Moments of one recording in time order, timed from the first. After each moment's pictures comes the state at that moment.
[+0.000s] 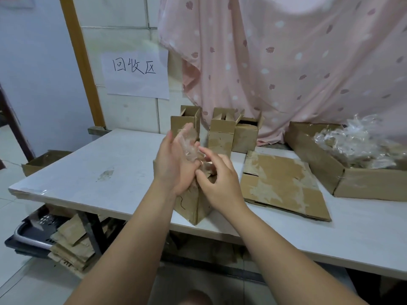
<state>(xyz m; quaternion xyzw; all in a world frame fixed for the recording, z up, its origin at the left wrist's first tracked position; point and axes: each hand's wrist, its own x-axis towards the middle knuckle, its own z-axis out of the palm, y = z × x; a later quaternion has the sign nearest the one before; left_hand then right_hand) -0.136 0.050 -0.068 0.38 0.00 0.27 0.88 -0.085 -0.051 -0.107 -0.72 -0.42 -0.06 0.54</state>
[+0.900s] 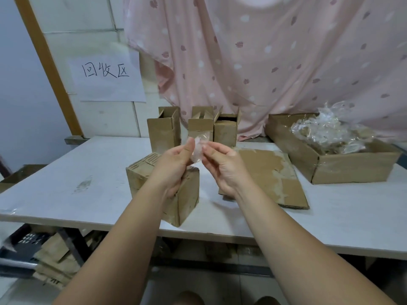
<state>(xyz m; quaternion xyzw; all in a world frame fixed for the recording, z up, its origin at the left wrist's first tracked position) -0.115 0.018 -0.066 0.67 0.12 0.22 0.70 -0.041 -0.080 -0.075 -0.41 -0.18 0.29 0.84</state>
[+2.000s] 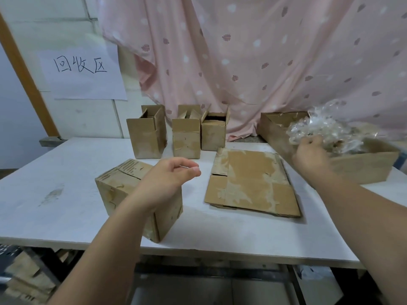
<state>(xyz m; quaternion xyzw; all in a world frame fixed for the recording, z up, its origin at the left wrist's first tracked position) -0.111 0.009 -0.066 0.85 0.16 0.12 0.49 0.167 -0.225 -0.115 -0.95 -0.07 -0.19 0.21</state>
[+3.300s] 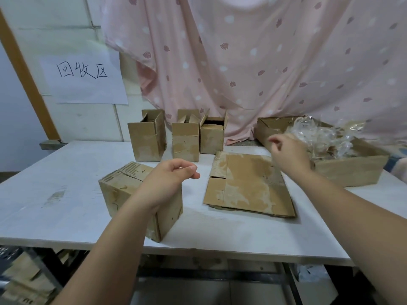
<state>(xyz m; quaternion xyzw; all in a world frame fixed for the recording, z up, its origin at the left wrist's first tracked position) -0.106 0.008 -0.065 0.82 0.16 0.14 0.53 0.122 -0.197 -0.084 -0.90 -0.23 -0.22 0.29</state>
